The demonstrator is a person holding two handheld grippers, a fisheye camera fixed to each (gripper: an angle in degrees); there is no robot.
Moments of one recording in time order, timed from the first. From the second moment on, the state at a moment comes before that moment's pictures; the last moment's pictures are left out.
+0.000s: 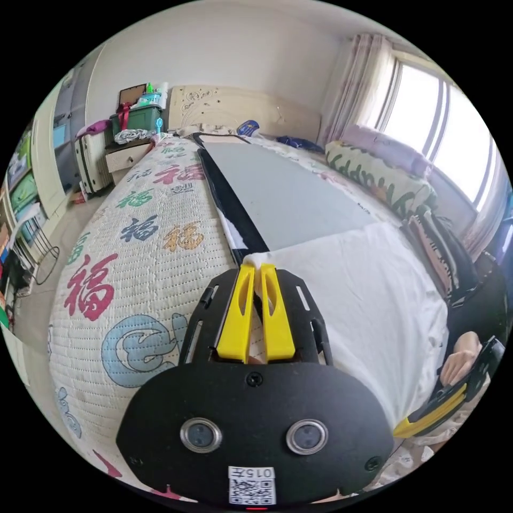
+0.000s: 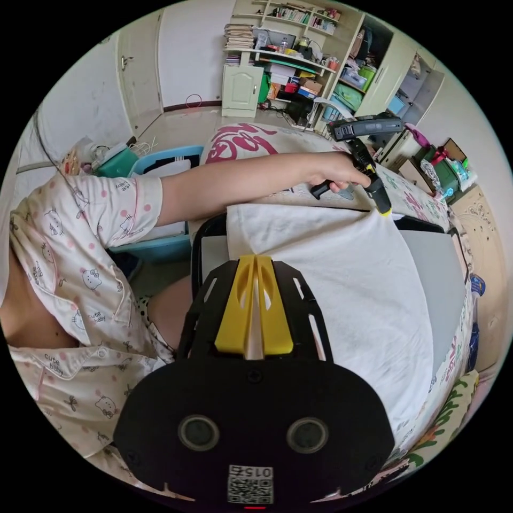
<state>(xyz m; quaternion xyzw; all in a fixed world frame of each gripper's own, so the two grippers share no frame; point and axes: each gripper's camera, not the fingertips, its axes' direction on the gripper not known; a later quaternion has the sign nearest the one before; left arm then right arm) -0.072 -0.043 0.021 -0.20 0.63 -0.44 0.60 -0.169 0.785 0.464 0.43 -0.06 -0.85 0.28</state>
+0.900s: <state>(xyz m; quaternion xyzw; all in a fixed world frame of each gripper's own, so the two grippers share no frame) 0.061 -0.165 -0.157 0.04 0.73 -0.33 0.59 0.160 0.400 0.376 0.55 -0.36 -0.53 0.53</state>
